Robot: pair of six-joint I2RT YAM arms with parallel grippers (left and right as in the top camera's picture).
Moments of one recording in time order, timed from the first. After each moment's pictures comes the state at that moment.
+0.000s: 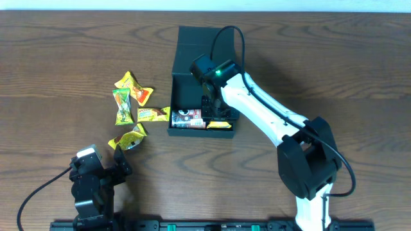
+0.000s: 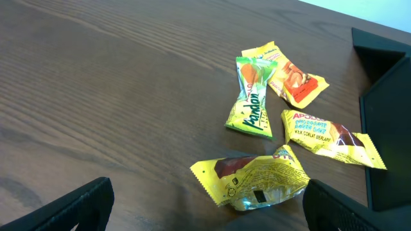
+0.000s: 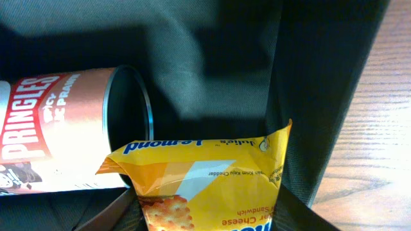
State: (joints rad) left arm 0.16 0.01 0.16 -0.61 -0.06 -0.19; right arm 0.64 2.06 1.69 -1.20 0.00 0.70
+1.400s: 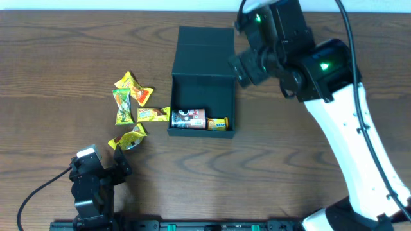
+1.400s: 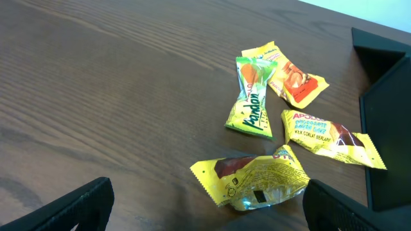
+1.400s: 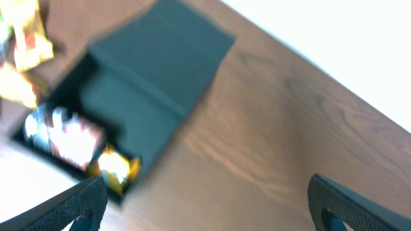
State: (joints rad) left arm 0.16 0.01 0.16 -0.61 -0.06 -0.19; right arm 0.50 1.67 2.05 -1.32 0.18 -0.17
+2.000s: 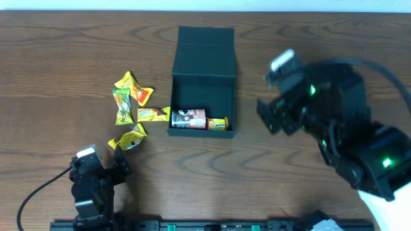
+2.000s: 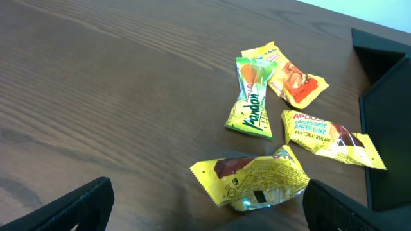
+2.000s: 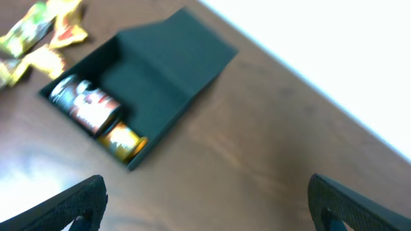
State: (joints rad) left arm 0.16 0.01 0.16 -0.61 -0.06 -0.19; right arm 0.50 1.15 1.50 -1.10 0.09 -0.25
